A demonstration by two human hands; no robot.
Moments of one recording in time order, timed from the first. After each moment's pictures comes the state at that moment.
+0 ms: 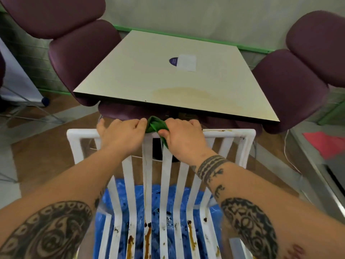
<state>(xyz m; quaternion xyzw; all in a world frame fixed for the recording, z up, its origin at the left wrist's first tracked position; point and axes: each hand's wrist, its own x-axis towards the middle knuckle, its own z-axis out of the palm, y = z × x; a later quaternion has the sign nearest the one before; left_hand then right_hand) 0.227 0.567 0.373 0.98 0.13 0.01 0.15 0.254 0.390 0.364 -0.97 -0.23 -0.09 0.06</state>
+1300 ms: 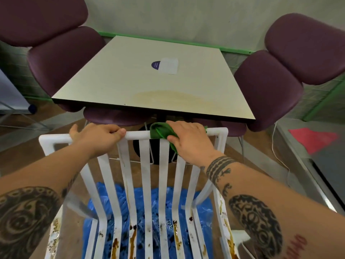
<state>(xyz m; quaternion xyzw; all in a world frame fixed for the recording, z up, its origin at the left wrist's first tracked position) 0.231 0.566 0.386 0.99 0.11 -0.07 0.07 0.260 0.288 0.362 -0.96 -0.25 -0.04 0.11</state>
